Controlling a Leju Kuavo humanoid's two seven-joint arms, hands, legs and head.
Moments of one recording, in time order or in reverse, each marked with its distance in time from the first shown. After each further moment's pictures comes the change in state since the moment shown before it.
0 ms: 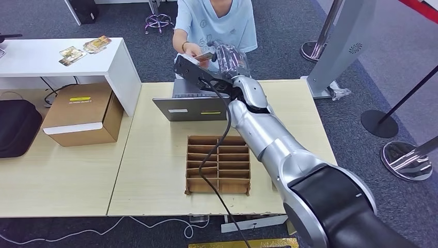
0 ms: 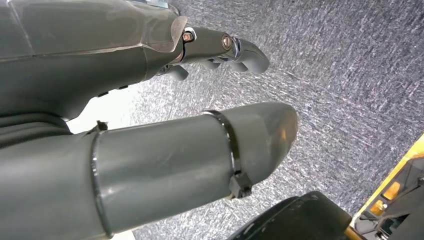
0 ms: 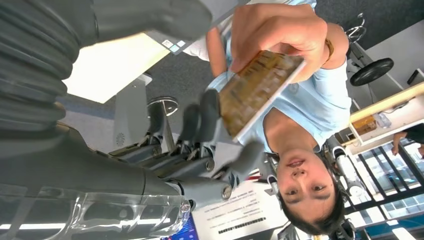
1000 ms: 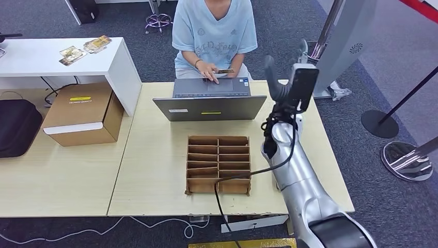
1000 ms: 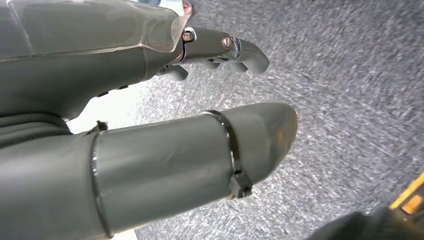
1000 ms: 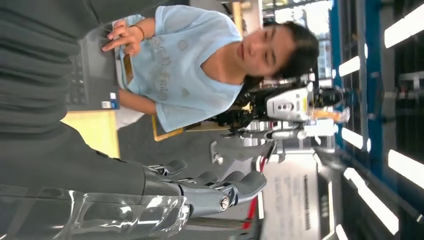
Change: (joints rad) left arm 0.046 0.022 0.009 0.000 0.033 0.070 -0.017; right arm 0.440 -0.132 -0.177 -0.581 -1.033 -0.200 -0.546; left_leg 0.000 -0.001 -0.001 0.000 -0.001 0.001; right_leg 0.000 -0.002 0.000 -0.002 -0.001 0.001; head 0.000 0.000
